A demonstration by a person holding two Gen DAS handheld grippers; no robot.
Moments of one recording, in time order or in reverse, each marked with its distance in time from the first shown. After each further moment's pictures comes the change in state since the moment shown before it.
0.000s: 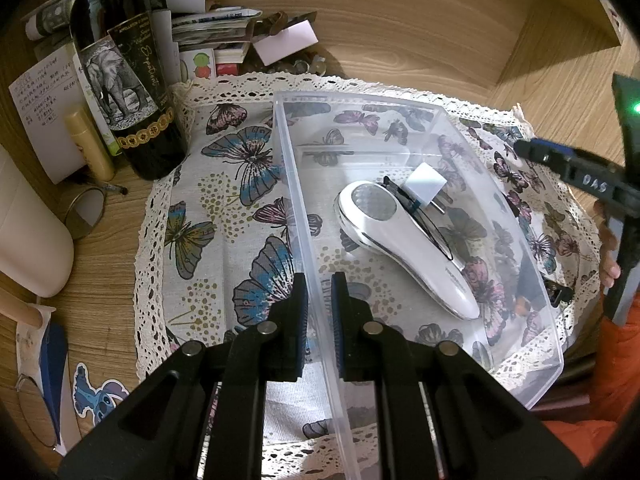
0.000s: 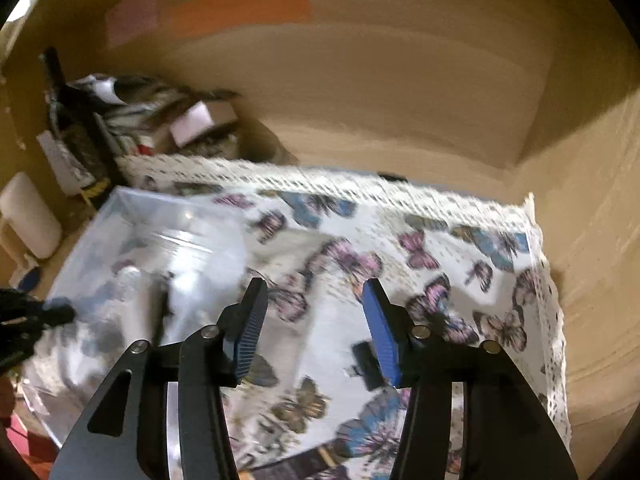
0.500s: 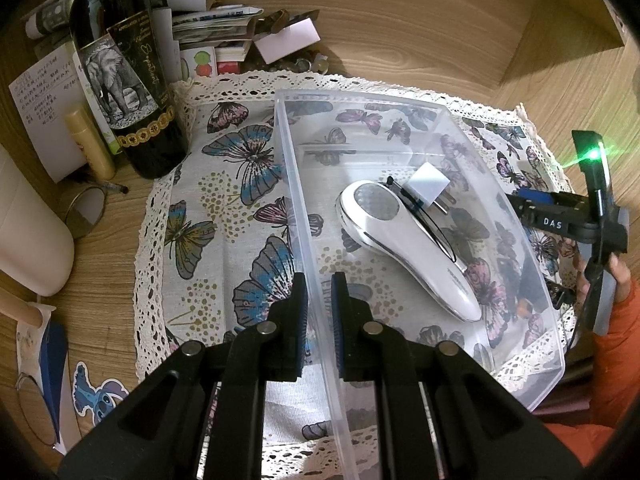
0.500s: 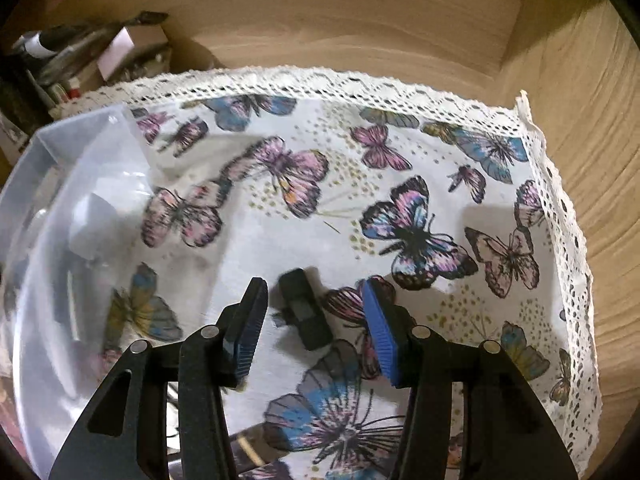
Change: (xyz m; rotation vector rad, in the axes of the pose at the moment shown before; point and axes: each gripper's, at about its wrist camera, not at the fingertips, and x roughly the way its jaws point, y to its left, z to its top) left arm 0.002 0.001 0.001 -0.002 0.006 0.006; right arm 0.056 -0.039 -0.042 0.068 0.197 -0.065
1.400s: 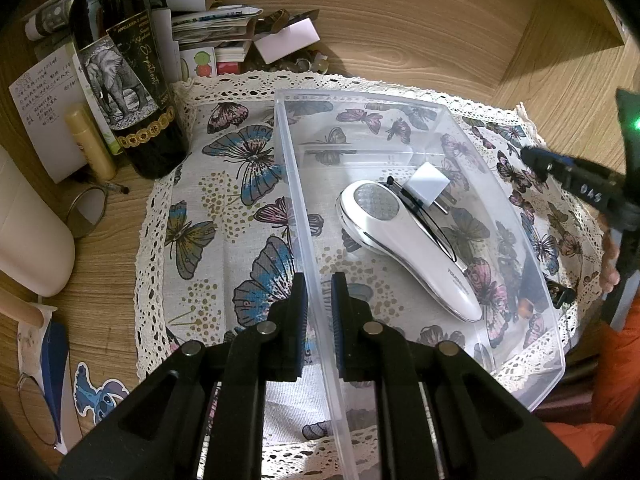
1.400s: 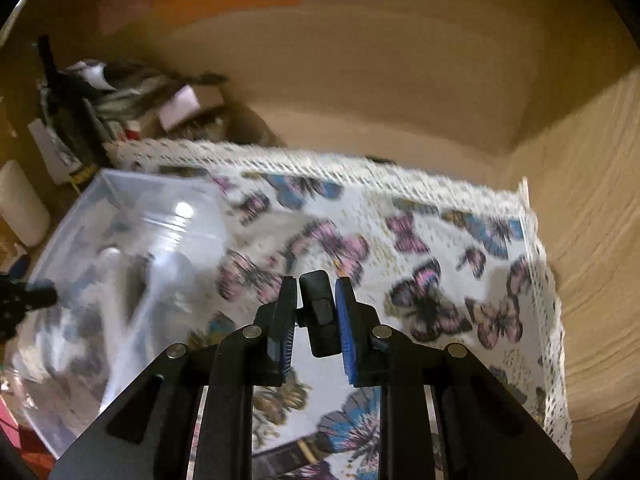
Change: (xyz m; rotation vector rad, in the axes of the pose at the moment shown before) left arm 0.000 -0.001 0.000 0.000 0.000 0.001; right arm -0.071 0.035 0.020 -0.092 -0.209 0.062
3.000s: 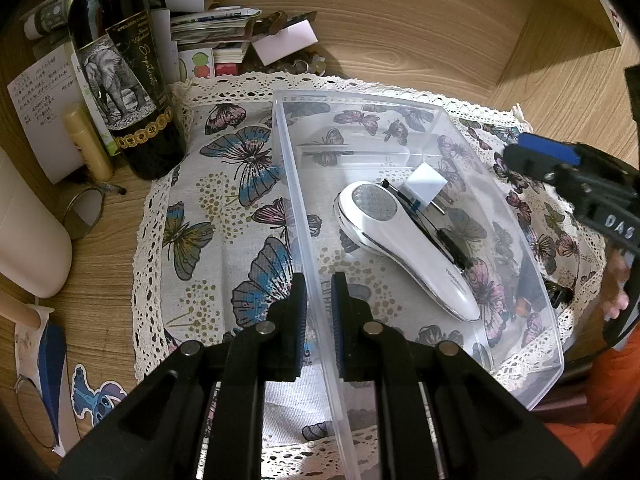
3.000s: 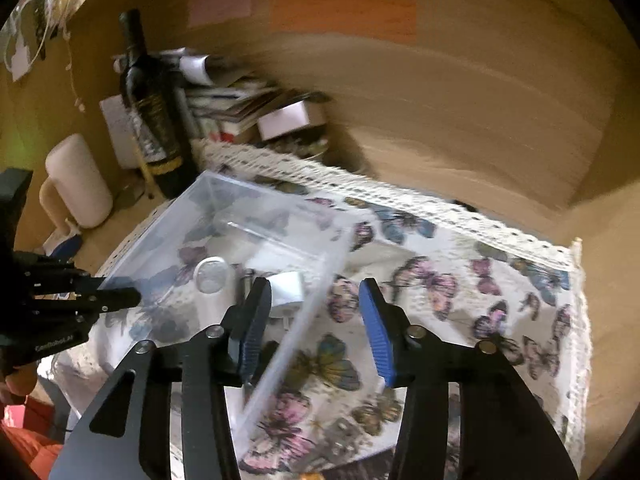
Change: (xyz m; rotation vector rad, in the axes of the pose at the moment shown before) left arm 0.000 -0.001 0.000 0.000 -0.004 -0.004; right arm -0.018 0.063 0.010 -0.123 -0.040 0.126
